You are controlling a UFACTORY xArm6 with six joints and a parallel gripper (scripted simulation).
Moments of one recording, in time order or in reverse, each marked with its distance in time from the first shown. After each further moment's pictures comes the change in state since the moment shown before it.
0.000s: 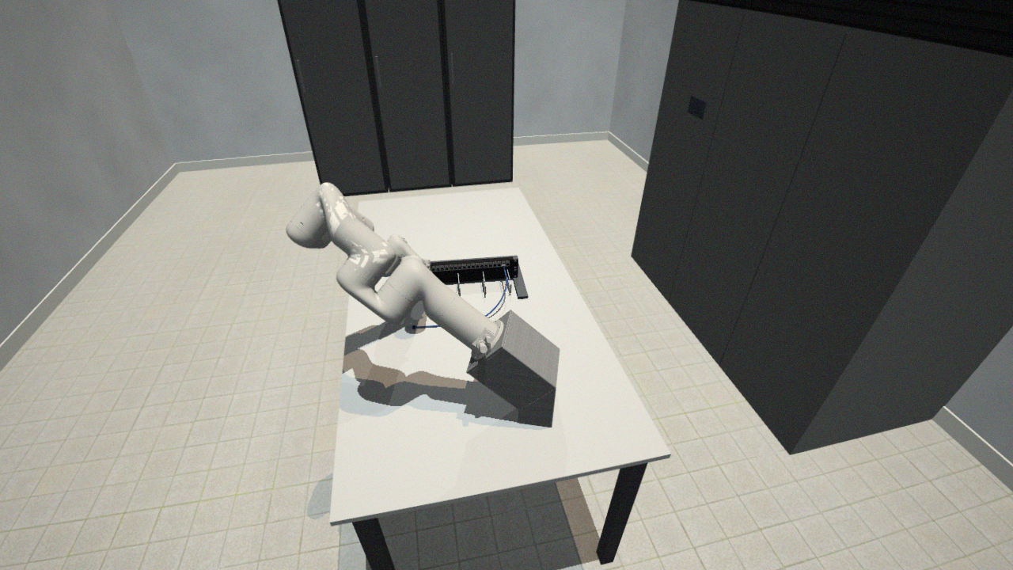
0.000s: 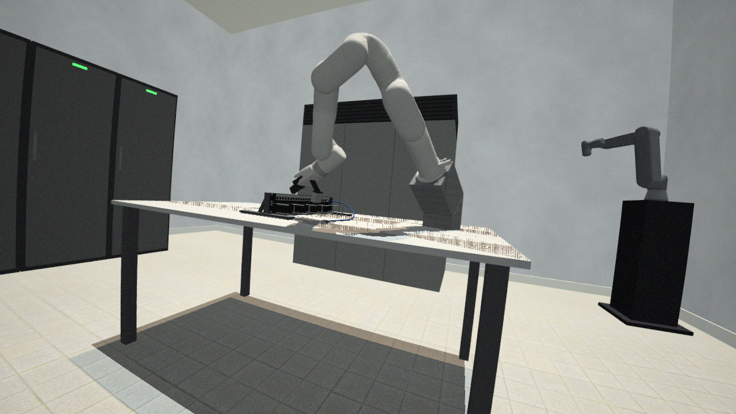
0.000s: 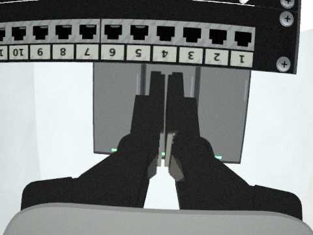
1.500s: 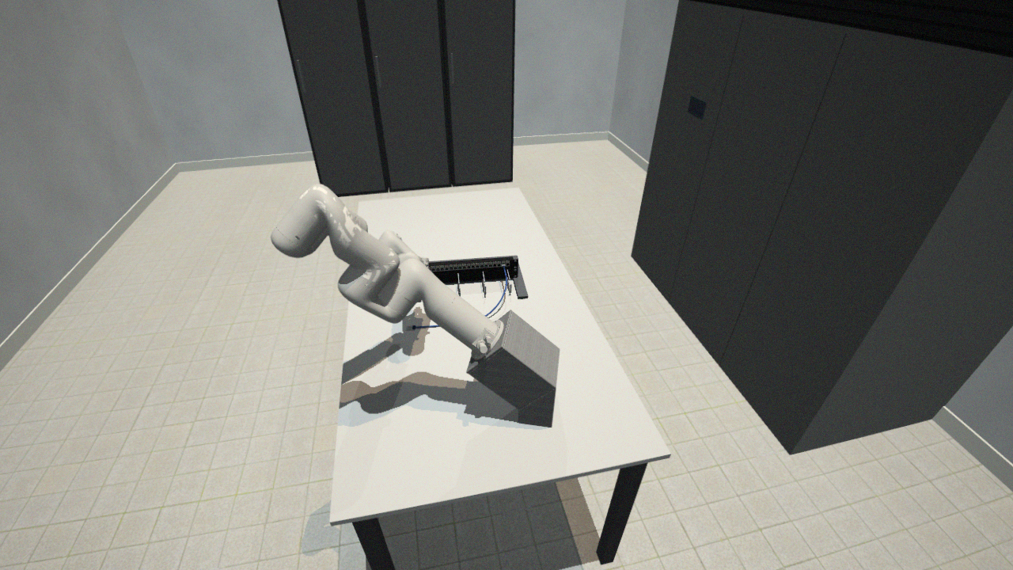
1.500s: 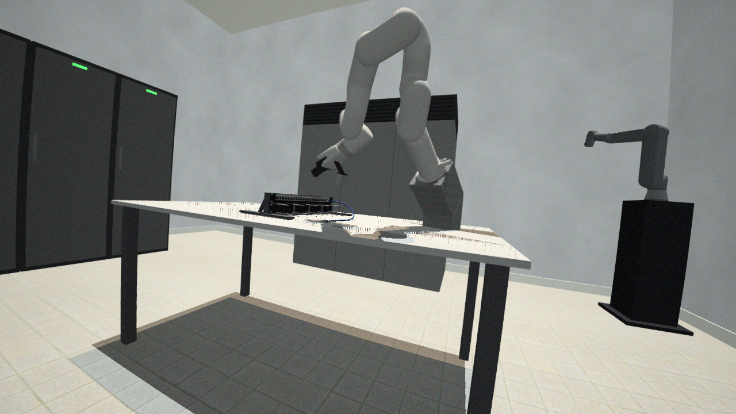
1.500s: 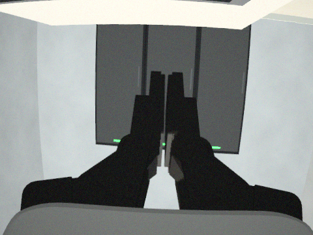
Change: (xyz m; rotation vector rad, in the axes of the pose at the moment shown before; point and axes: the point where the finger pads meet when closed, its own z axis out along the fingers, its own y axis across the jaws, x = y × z) arm 0.000 -0.001 -0.140 0.000 -0.001 0.000
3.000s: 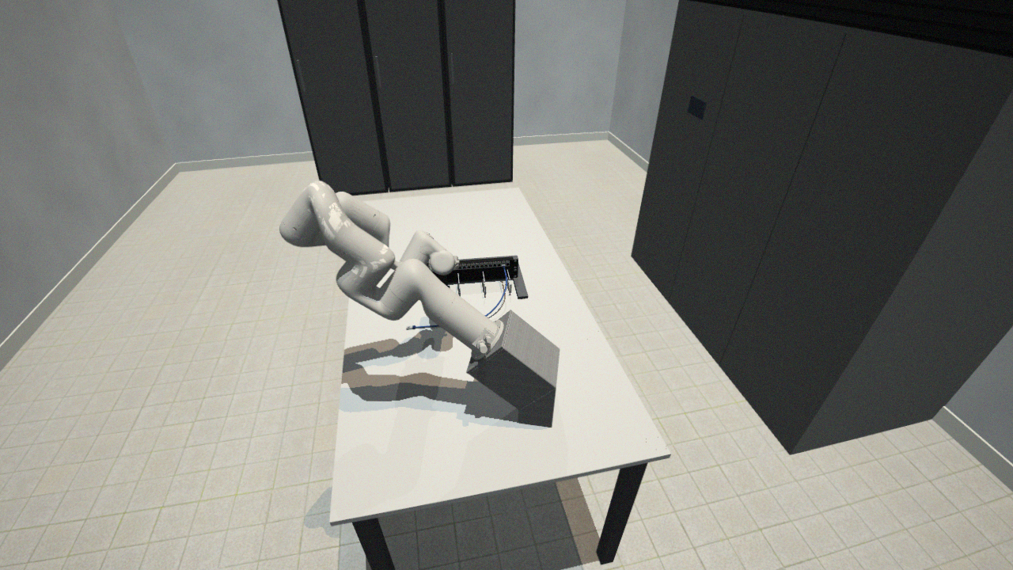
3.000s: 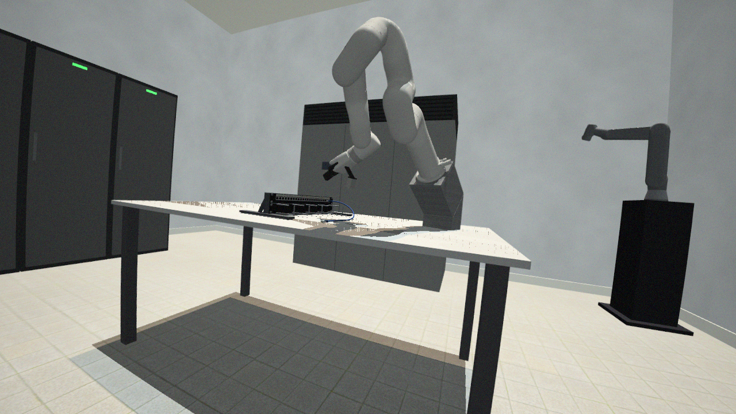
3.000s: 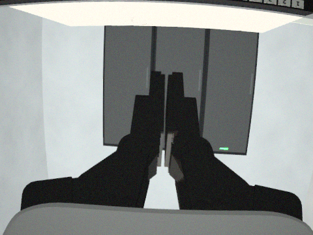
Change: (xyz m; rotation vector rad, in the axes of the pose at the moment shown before) arm 0.000 -0.098 0.010 0.000 0.000 0.000
